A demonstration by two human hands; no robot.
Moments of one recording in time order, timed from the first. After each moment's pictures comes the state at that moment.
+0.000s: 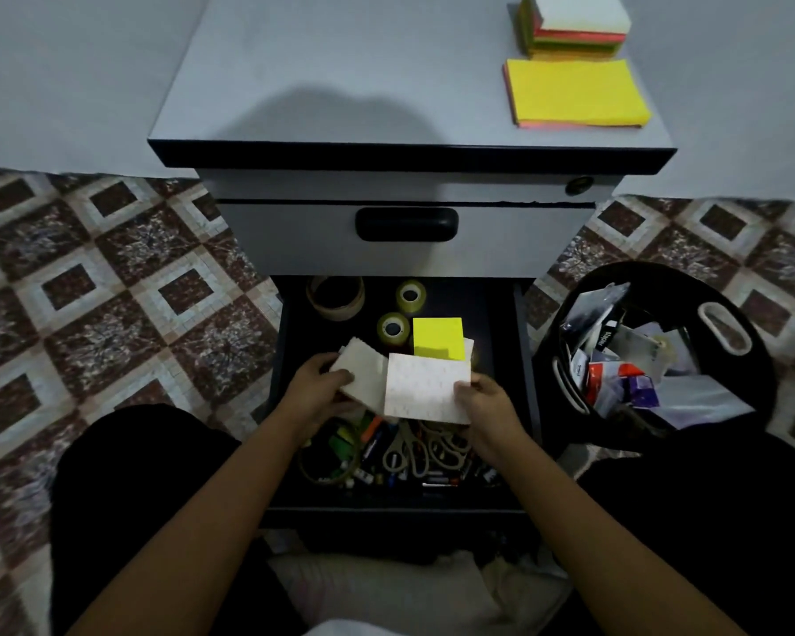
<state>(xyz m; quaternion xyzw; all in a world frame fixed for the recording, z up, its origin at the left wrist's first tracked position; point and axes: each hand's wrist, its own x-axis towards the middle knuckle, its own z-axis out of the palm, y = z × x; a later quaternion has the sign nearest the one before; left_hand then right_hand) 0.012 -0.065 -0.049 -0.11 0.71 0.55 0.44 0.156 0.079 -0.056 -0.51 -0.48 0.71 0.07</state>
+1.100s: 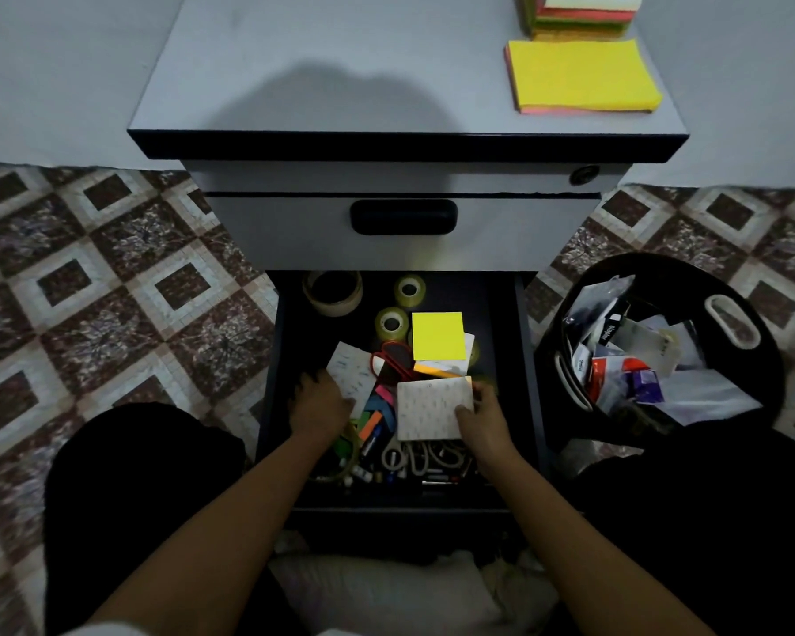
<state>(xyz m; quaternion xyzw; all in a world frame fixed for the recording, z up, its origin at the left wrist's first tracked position) 0.024 -0.069 -0.104 0.14 0.94 0.07 0.30 0.175 0.074 -0.076 -0.50 -0.65 0.57 -0.01</state>
